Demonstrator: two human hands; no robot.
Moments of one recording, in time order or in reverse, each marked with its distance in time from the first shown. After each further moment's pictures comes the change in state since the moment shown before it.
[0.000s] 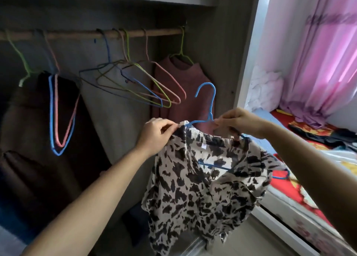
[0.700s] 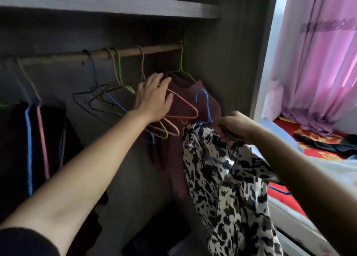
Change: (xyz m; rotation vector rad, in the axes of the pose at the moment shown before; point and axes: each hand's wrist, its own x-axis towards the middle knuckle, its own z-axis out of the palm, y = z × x) left_hand 0.196 -0.041 -0.017 0.643 -0.024 0.161; right_hand 0.105 -0.014 -0.004 0.296 0.293 0.271
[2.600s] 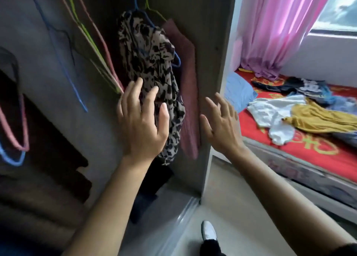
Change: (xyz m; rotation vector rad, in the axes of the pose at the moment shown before) left_hand -0.235 0.074 -0.013 -0.432 0.385 -0.018; right_hand -0.160 0.142 0.092 -0.873 0.640 -0.403
